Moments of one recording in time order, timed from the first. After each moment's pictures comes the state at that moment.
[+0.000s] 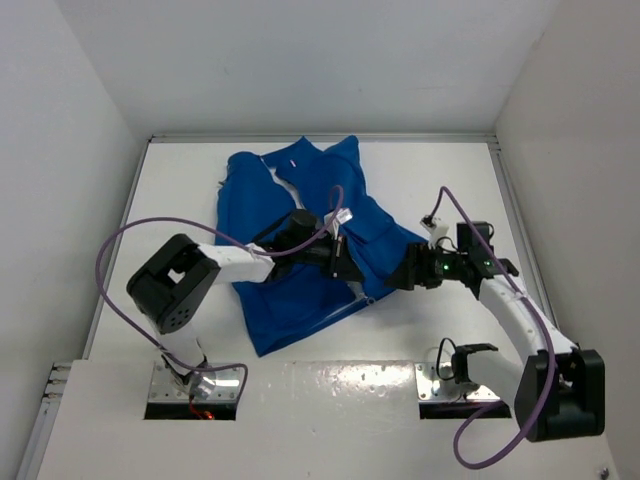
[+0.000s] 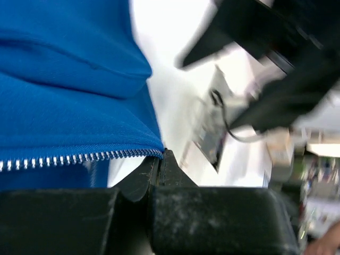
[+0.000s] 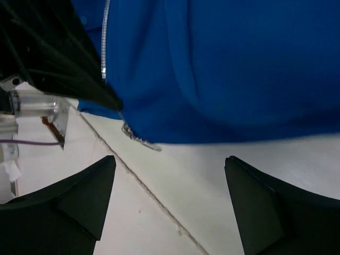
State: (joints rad) left arm -0.73 1.75 0.87 0.44 0.70 -0.70; right arm 0.04 1.04 0.52 -0.42 -0.78 0.12
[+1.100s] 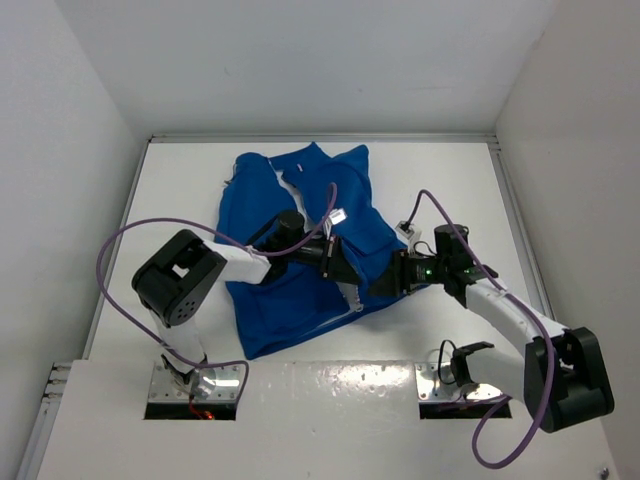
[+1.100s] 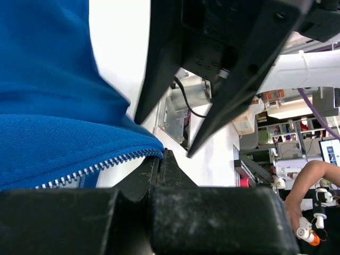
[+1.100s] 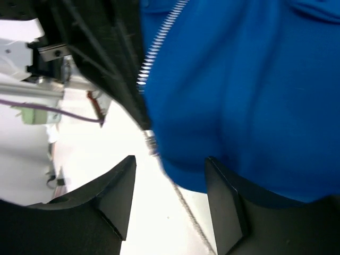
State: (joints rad) left arm -0.68 1.78 0.79 0.75 0.97 -0.81; right arm 0.23 1.12 0.43 -0.10 -0.93 0.29
